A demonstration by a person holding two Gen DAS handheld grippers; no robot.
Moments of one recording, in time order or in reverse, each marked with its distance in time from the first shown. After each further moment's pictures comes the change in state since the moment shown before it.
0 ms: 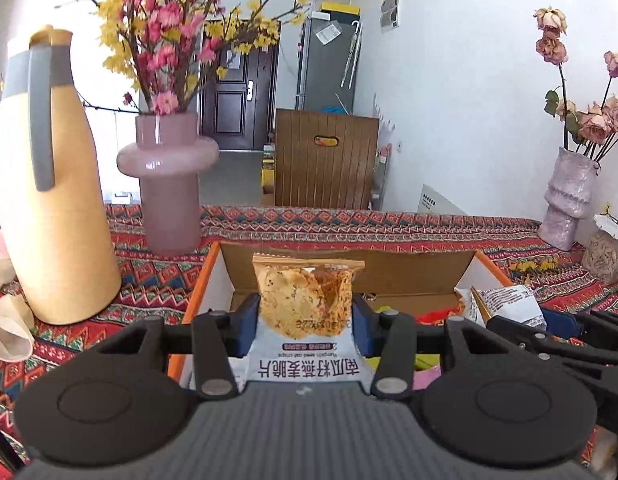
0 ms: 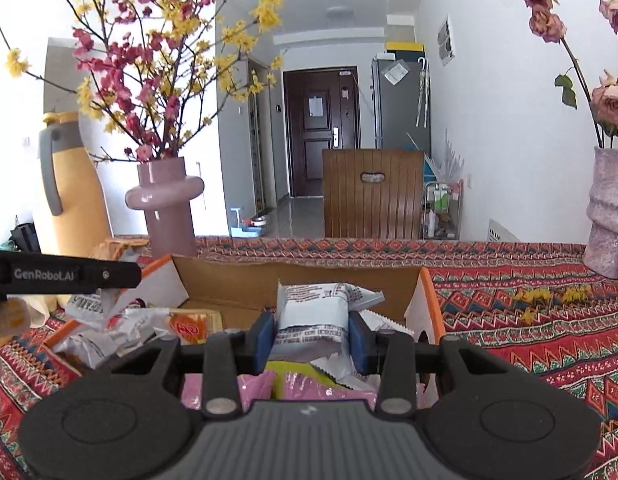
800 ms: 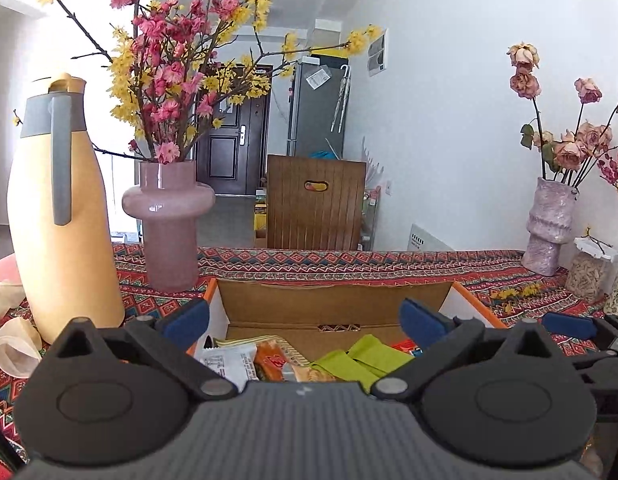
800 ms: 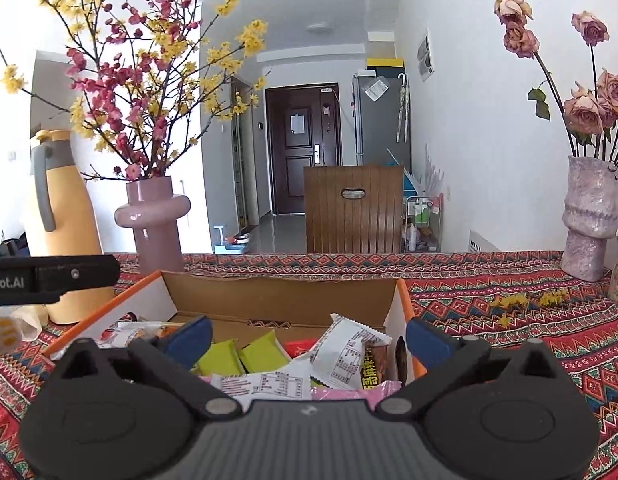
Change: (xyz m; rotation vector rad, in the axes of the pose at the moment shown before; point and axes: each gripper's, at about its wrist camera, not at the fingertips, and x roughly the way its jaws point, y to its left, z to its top) left arm -0.042 -0.008 -0.007 0.016 -0.153 -0.018; right arm -0.025 -0.002 -0.002 0.019 -0.064 -0.053
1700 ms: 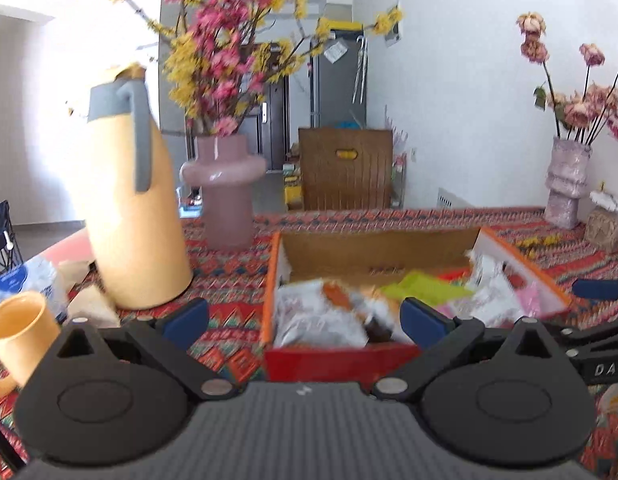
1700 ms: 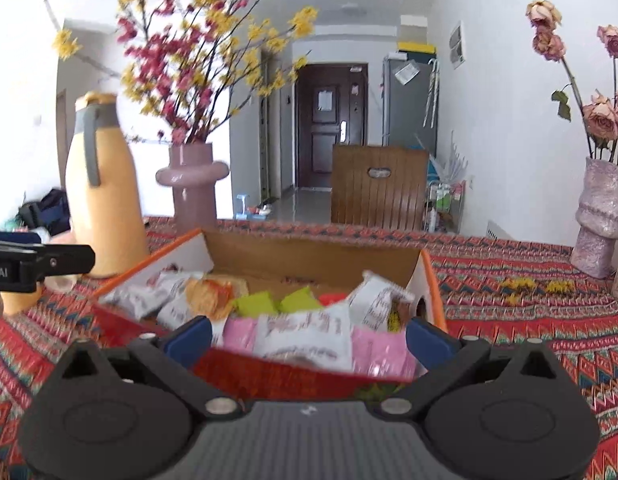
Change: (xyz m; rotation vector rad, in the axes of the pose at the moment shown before) left arm -0.061 0.036 -0.027 0.062 0.101 0.089; right arm -0.043 0.025 -0.019 -0.082 0.099 0.058
